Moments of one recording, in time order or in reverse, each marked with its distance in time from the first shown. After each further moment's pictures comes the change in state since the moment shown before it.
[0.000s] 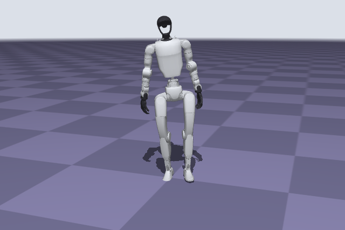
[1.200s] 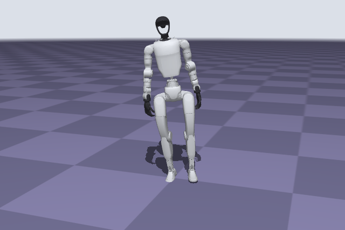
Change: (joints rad) left arm 0.031 -0.019 -0.042 0.015 0.051 -0.002 0.055; right arm -0.082 0.068 0.121 -0.124 -0.097 -0.023 0.100; waist 0.039 0.006 -0.017; left_leg 0.020 0.067 0.038 0.022 -0.022 -0.068; right_leg 0.015 0.062 0.091 -0.080 0.056 -0.011
